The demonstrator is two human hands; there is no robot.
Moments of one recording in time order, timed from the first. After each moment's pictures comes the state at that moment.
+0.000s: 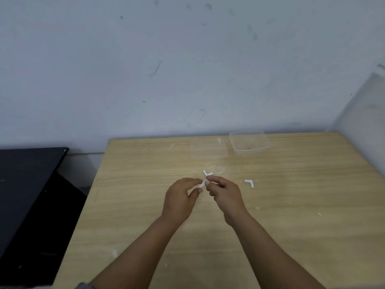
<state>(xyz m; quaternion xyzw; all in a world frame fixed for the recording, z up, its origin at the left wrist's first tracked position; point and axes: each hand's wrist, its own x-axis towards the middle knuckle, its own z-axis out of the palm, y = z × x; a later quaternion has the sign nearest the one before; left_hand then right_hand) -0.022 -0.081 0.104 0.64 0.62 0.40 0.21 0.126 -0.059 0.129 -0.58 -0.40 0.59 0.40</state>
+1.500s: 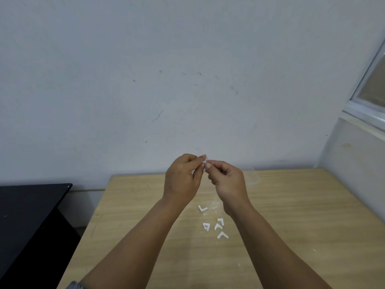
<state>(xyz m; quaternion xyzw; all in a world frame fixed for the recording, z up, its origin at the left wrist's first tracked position) 0.003 -0.041 0.253 0.68 0.53 0.51 0.00 0.133 -0.041 0.263 -0.45 -0.48 0.51 0.55</state>
